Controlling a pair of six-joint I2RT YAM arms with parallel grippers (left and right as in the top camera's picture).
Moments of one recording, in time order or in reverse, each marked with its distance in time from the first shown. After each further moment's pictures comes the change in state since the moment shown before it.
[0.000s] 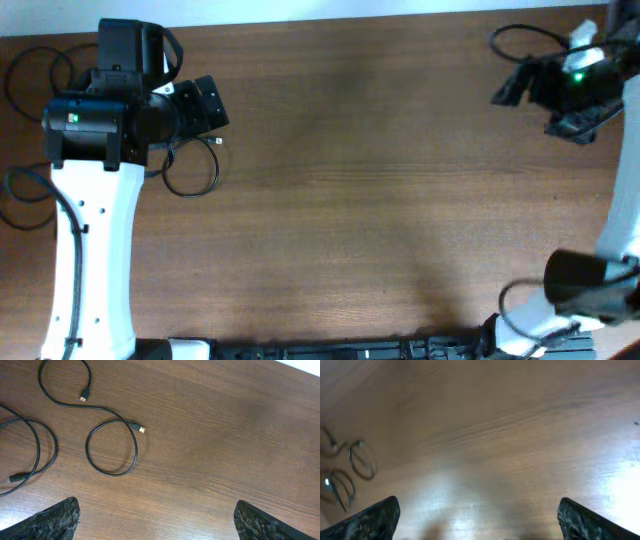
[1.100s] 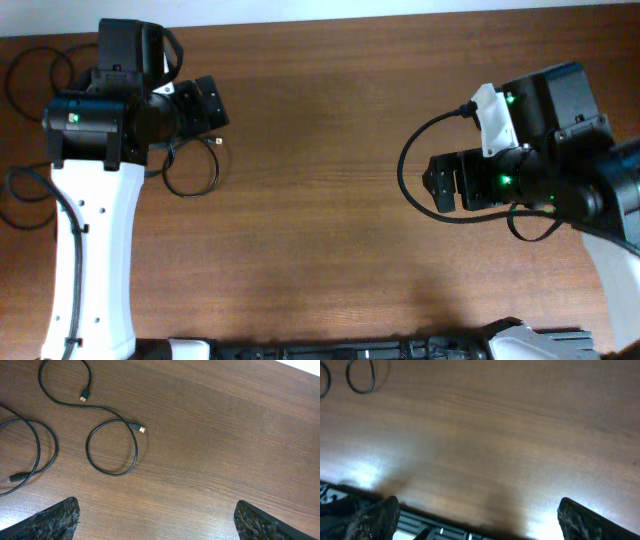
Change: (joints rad) left arm 0.000 0.000 0.000 0.000 0.000 0.000; right arm 0.535 -0.457 -0.278 0.076 0.227 -0.034
